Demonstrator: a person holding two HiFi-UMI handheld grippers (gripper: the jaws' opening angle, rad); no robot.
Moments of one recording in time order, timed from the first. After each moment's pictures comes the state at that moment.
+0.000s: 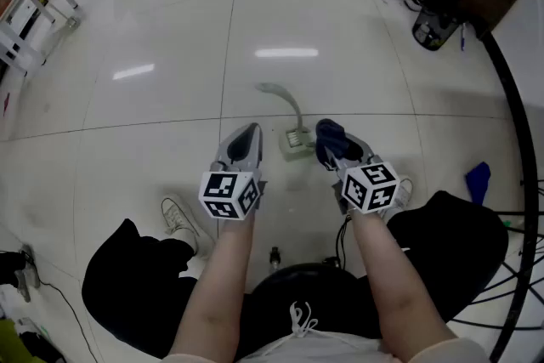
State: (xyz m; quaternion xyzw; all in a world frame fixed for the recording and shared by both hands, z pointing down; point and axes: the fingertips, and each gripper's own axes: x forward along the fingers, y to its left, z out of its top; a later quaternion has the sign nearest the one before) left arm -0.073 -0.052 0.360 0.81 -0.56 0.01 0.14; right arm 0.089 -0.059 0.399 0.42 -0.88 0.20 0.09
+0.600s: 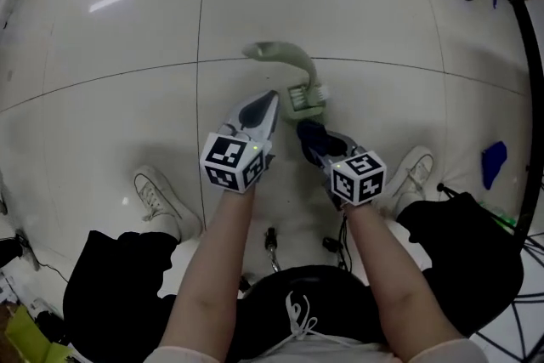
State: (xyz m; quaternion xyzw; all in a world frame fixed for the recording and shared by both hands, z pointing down) left arm -0.037 -0.113 0.520 0.85 -0.47 0.06 0.24; right arm 0.049 -0.039 0.598 0.32 -0.85 0.35 0.23
